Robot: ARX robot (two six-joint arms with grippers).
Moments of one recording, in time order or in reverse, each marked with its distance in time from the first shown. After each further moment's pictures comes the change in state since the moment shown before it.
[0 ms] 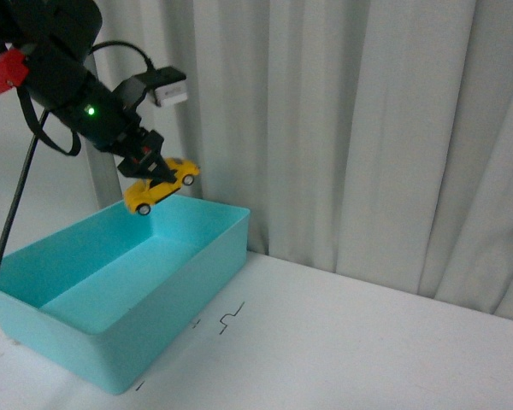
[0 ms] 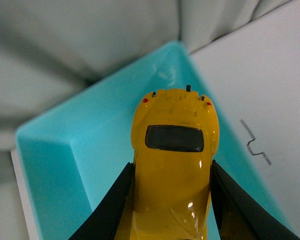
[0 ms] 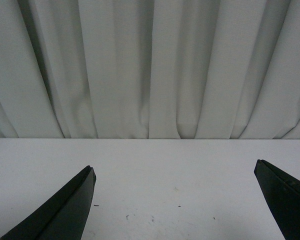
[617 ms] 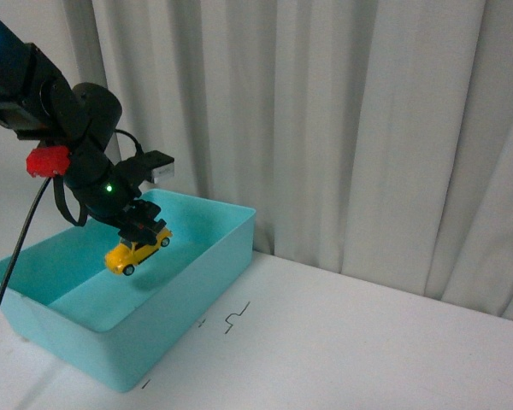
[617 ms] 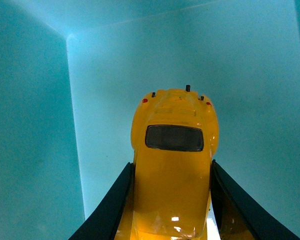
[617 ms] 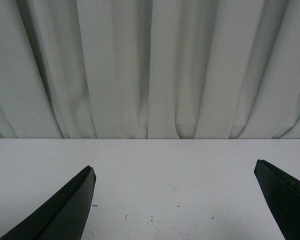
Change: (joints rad) left arm 0.061 0.229 -0.027 0.129 -0.229 -0.213; right arm 0.000 0.000 0.000 0.000 0.000 0.000
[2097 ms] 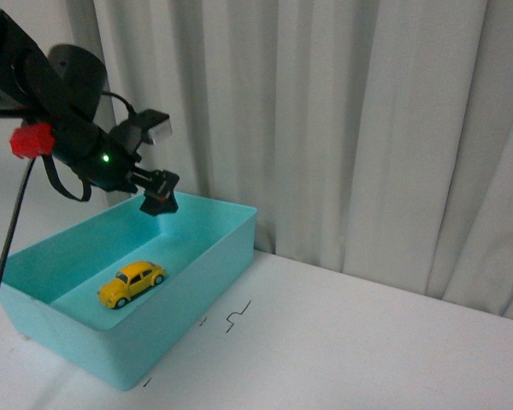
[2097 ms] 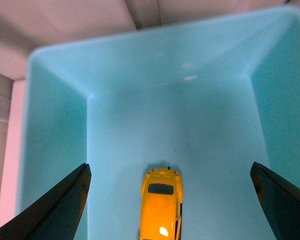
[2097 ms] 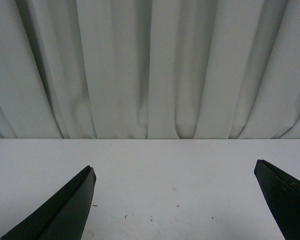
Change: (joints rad) left arm 0.007 -0.118 -0.082 0.161 0.121 -0.082; right arm 0.000 0.000 0.000 0.000 0.000 0.000
